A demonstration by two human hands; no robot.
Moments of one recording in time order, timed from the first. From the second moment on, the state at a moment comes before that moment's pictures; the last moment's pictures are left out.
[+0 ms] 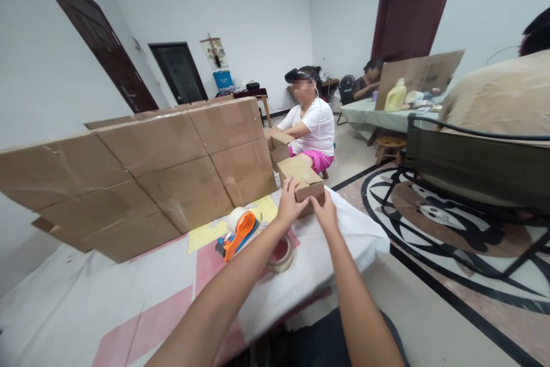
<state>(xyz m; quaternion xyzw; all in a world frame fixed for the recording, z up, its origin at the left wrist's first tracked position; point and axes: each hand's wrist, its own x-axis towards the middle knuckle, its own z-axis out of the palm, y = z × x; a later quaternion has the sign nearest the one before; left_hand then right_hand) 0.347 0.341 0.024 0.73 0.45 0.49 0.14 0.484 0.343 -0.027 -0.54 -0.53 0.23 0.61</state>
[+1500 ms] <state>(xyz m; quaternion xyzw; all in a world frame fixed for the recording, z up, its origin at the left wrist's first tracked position) -0.433 0.253 -0.058 0.29 0.70 0.65 0.06 -0.331 0.295 0.034 -0.55 -0.72 0.33 0.28</state>
